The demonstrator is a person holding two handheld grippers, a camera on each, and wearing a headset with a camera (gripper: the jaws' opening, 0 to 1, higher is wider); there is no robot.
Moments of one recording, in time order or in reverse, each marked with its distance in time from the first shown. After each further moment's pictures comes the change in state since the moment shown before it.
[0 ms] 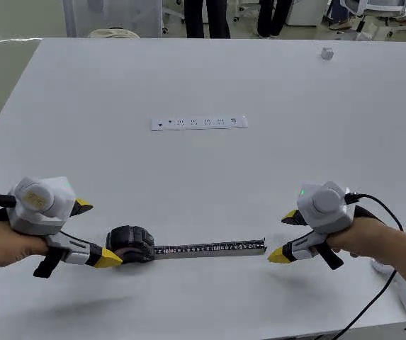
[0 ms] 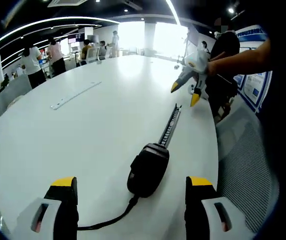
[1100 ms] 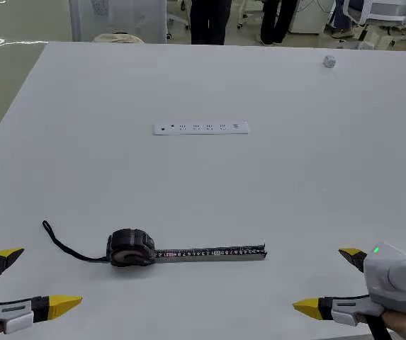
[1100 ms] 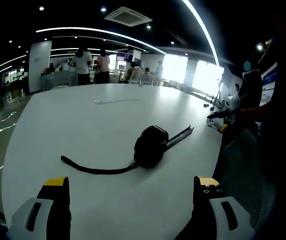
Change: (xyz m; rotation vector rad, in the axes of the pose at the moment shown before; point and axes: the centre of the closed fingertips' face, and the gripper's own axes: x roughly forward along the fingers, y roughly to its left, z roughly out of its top) left arm -0.076 -0.019 -0.073 -0.288 -0.235 0.227; right arm -0.065 0.038 -0.058 0.228 -0.184 -0.229
